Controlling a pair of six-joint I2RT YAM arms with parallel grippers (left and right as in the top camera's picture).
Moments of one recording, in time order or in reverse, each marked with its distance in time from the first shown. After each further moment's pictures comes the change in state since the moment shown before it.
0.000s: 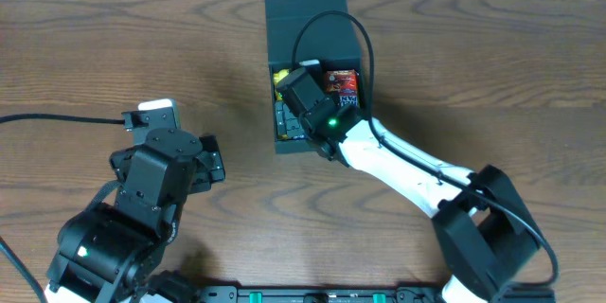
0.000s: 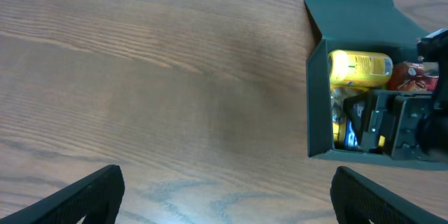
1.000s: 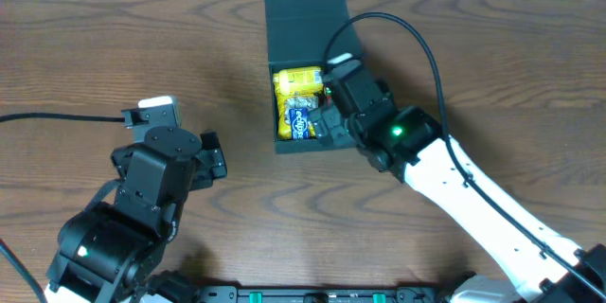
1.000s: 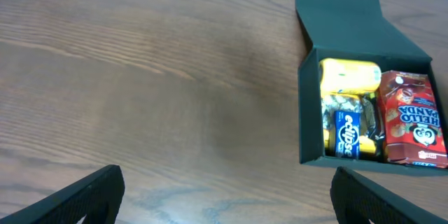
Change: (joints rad) left arm 0.000 0.000 0.000 0.035 0.008 -0.002; right arm -0.075 -0.333 0.000 -0.364 0.005 -0.310
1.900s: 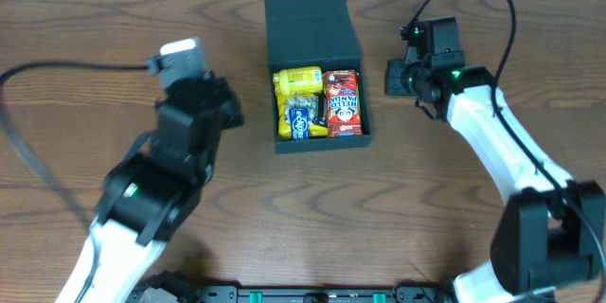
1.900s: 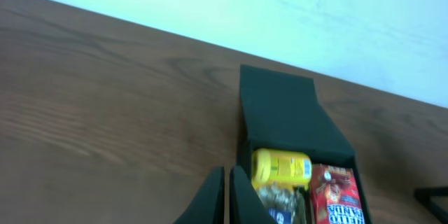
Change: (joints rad) left arm 0.001 0.222 0.000 0.485 -0.003 -0.003; right arm -0.477 0.240 -0.004 0.249 -0.337 0.071
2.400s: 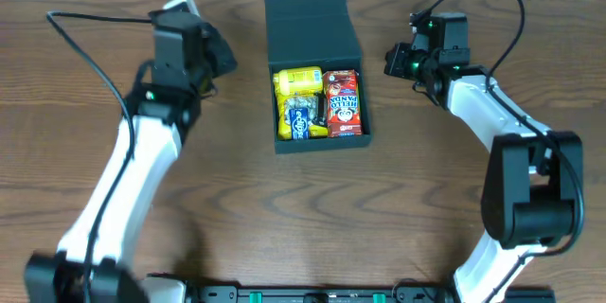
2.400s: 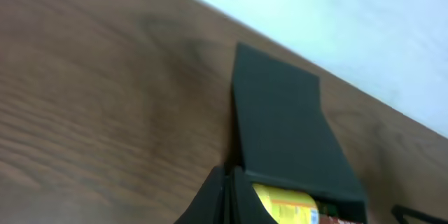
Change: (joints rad) left arm 0.348 0.426 0.026 0.288 0.474 -0.089; right arm -0.106 0.220 0.002 0.375 -0.258 0.147
